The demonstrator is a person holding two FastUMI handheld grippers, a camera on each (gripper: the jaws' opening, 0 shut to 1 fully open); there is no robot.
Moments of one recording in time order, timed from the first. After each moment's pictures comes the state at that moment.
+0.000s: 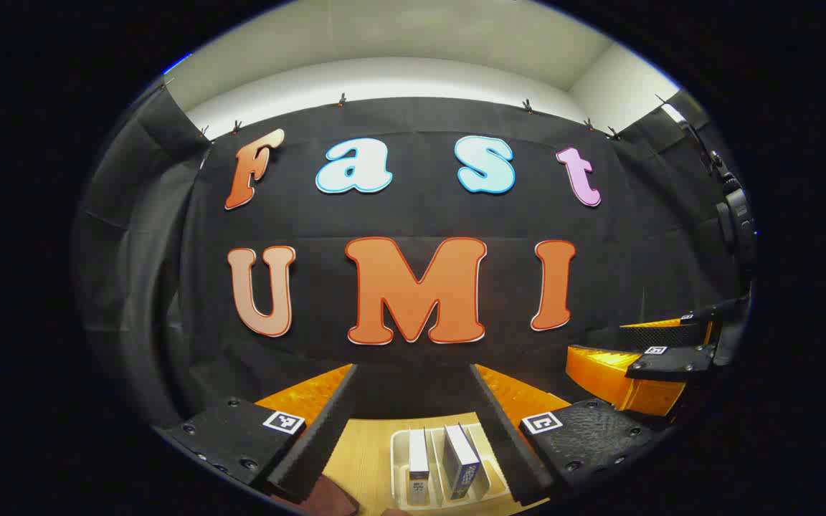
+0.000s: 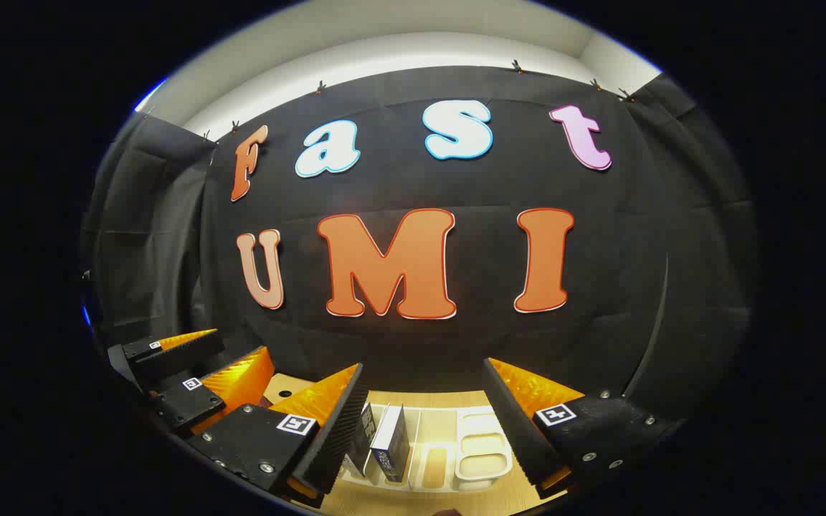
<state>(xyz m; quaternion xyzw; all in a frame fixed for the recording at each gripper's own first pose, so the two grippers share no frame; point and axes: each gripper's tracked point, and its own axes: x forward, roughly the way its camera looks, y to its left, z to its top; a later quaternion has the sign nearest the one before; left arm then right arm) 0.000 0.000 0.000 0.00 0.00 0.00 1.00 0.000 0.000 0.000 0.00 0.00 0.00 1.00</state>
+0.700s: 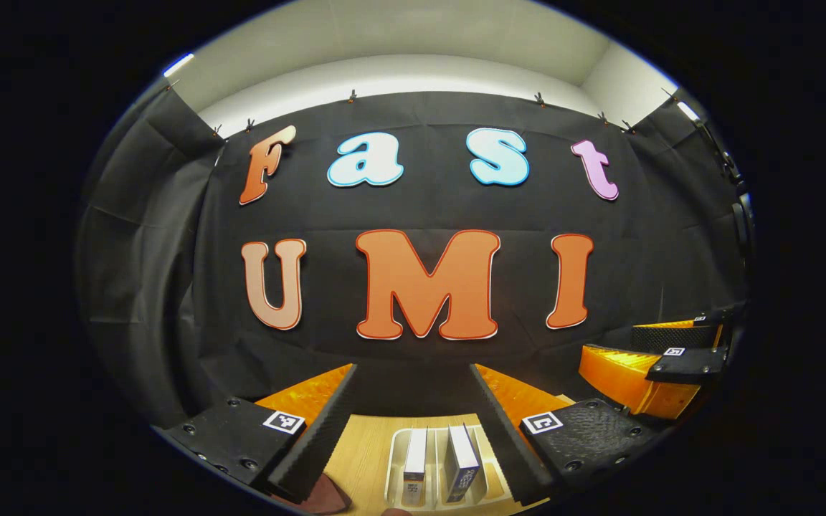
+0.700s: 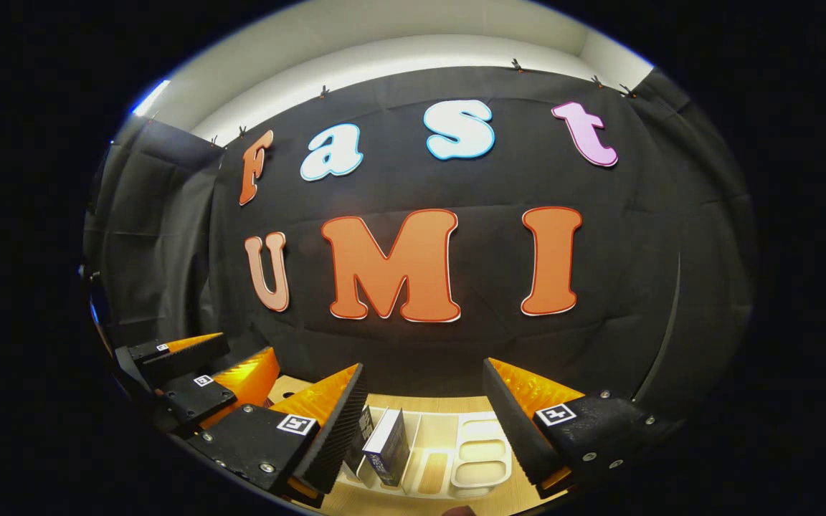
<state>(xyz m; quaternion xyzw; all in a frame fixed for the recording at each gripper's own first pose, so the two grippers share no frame) 0.009 -0.014 -0.015 0.00 0.01 0.03 1.00 0.009 -0.015 -0.005 0.00 -0.02 0.02 1.00</state>
